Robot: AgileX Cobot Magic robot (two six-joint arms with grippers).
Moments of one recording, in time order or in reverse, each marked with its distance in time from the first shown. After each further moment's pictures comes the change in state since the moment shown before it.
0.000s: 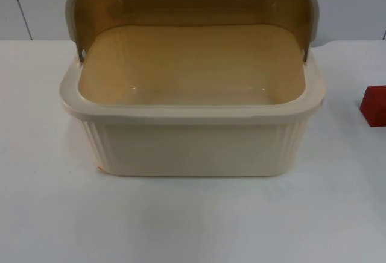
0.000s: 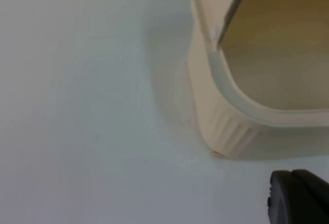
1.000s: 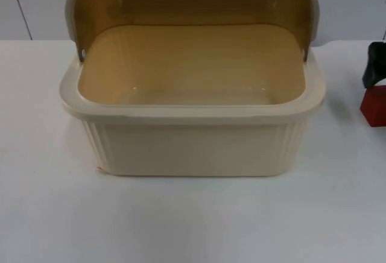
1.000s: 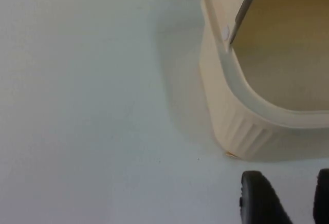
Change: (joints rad) right arm 0.000 1.063 -0.573 -0.010 -0.404 0.042; left arm -0.014 0.000 0.001 0.062 -0.020 -0.042
